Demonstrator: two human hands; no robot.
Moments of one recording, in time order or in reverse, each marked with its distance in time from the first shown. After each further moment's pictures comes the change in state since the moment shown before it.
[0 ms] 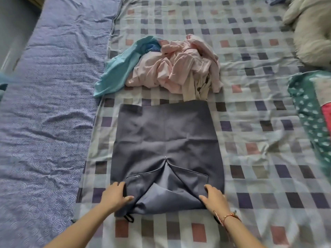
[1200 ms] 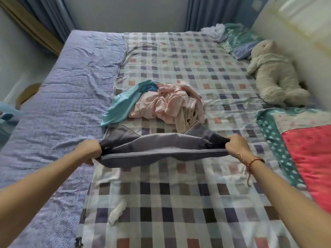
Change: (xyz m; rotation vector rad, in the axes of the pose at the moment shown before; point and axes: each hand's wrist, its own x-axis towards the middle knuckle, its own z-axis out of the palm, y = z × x) left_hand -0.055 -0.022 -0.254 -0.185 0.268 -0.155; right_hand -0.053 -0.059 -0.260 0.254 0.526 0.013
